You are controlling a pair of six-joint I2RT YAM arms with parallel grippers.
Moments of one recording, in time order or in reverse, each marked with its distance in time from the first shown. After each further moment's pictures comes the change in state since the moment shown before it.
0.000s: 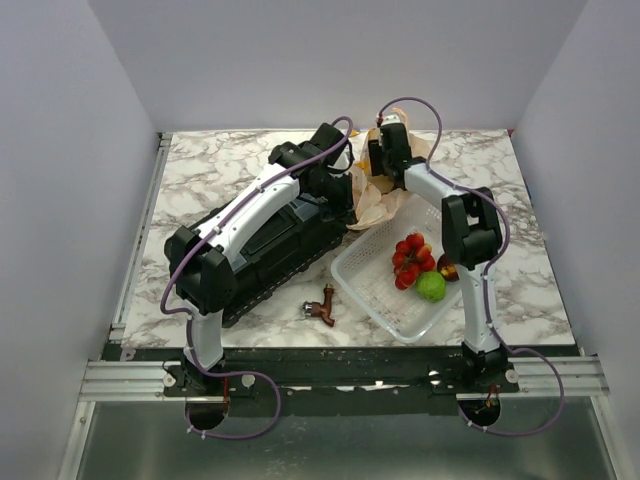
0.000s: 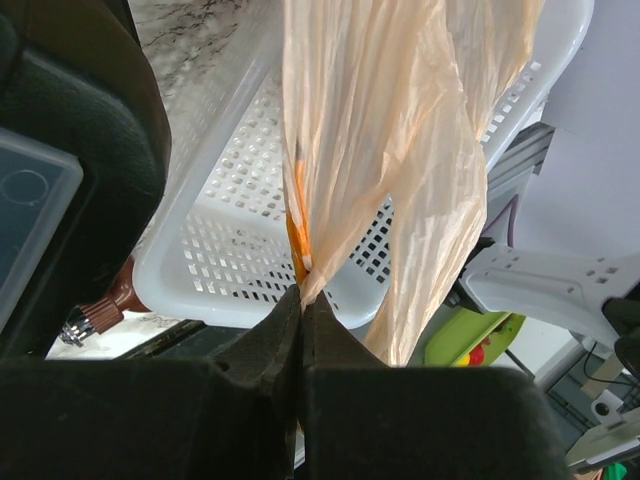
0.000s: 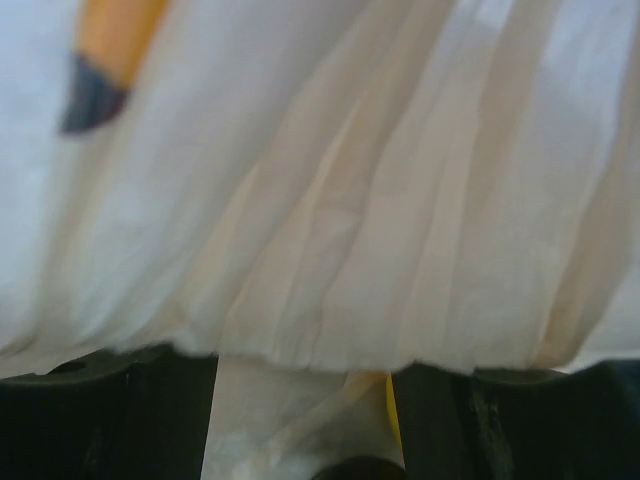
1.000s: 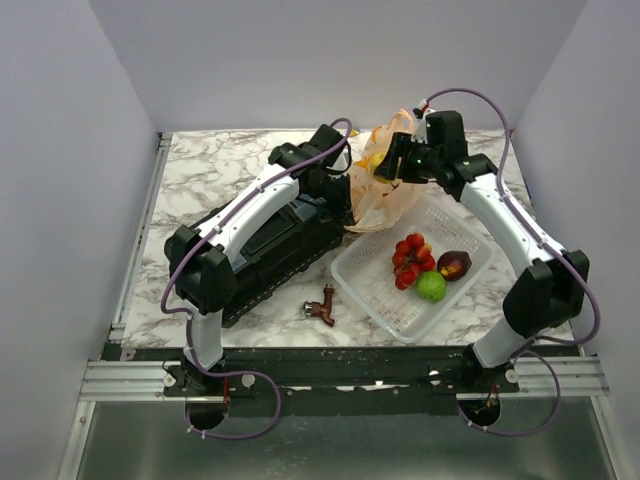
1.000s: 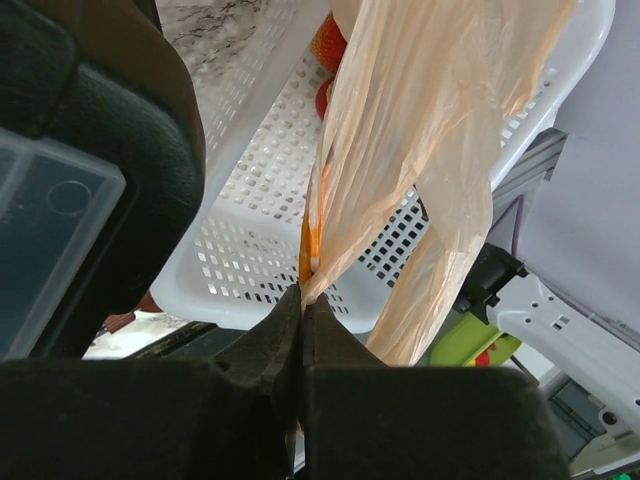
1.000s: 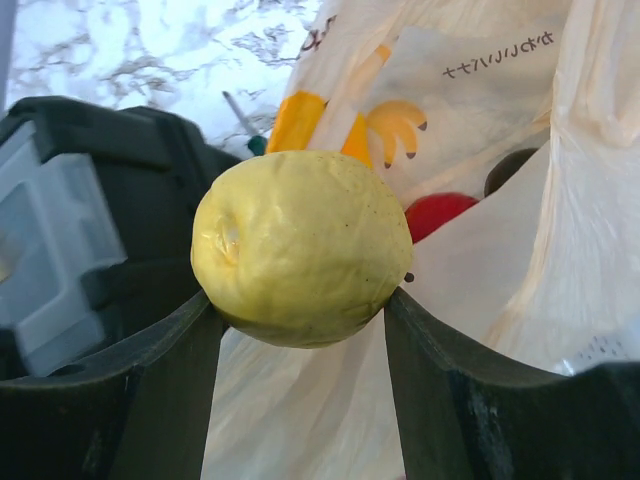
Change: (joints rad) left arm 0.006 -0.001 -0.020 -0.002 -0.014 0.008; right arm -0.005 -0.666 -0.304 -0.406 -0.451 0.383
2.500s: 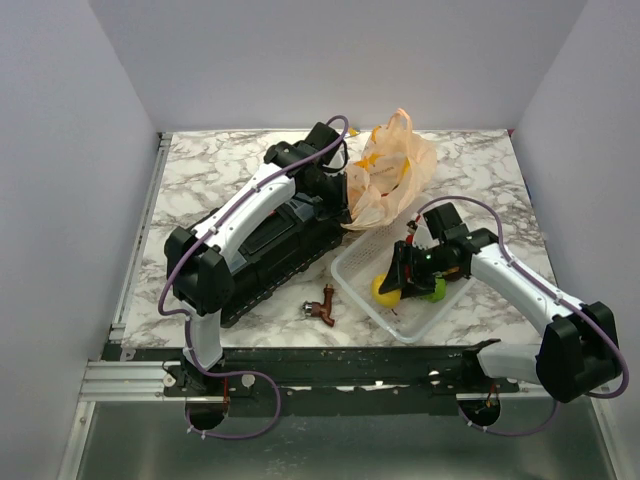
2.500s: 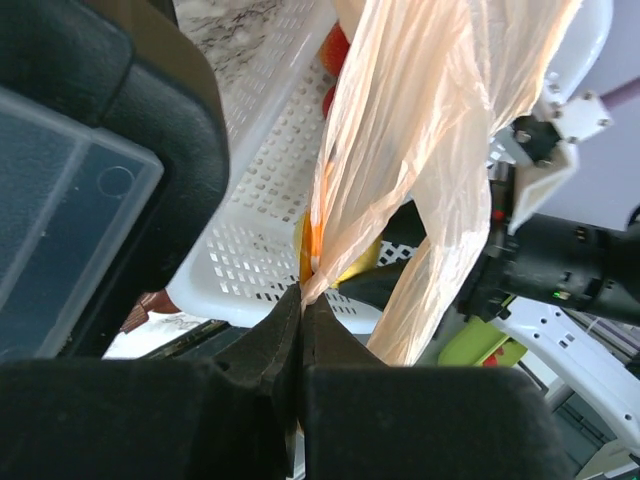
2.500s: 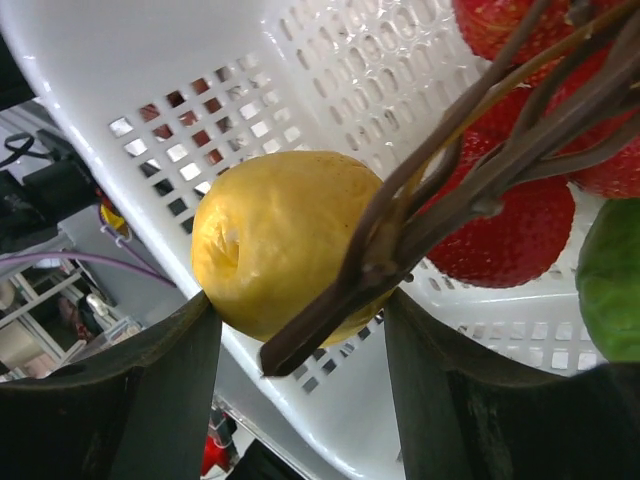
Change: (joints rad) left arm 0.015 -0.016 -0.018 -0.001 -0.010 0.025; right arm 0.060 -0.421 -0.688 -0.273 -0.376 0.116
